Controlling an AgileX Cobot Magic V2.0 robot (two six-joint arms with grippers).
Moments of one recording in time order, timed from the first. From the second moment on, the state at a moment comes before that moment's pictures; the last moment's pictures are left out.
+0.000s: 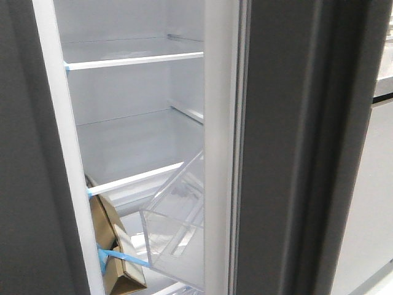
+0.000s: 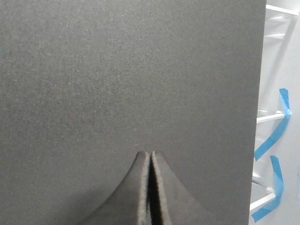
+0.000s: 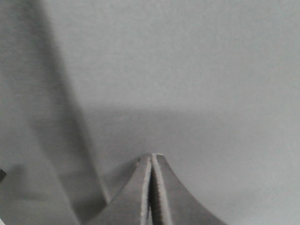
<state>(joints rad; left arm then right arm) -0.04 -0.01 0.00 -0.02 -0.13 -0.02 0.33 0.77 -1.21 0.55 0.70 -0.37</state>
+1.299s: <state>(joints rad) -0.04 -0.01 0.00 -0.02 -0.13 -0.02 0.33 1.28 -1.56 0.60 0.69 -0.45</state>
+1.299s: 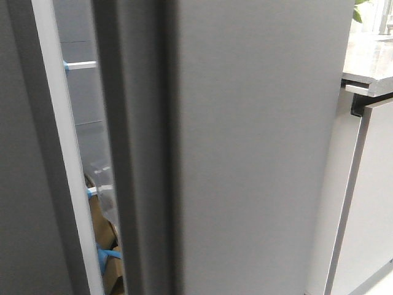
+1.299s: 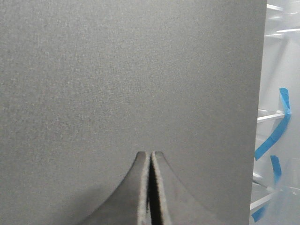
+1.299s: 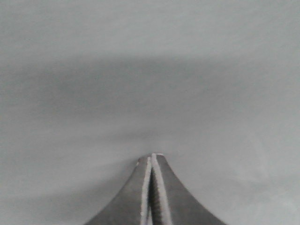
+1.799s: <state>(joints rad) -0.04 -0.01 0.00 -0.02 -0.13 -0.02 0.38 1.49 -1.75 0.59 0.72 -0.50</state>
